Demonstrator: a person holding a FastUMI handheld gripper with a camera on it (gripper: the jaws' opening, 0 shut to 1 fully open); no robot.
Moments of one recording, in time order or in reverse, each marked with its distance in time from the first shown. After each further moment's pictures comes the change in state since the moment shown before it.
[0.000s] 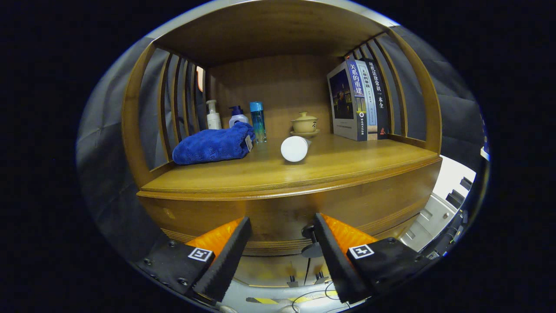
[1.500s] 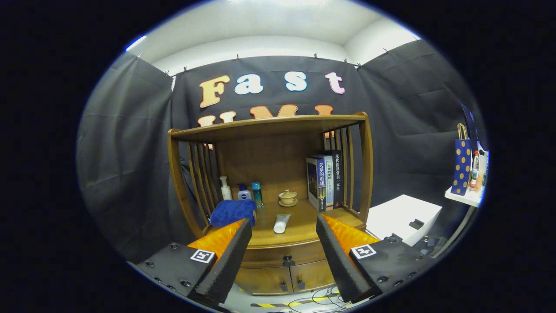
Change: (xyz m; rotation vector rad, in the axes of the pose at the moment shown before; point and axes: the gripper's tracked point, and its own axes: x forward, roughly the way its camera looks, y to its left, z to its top) arm -0.249 0.003 0.196 0.002 -0.234 -0.058
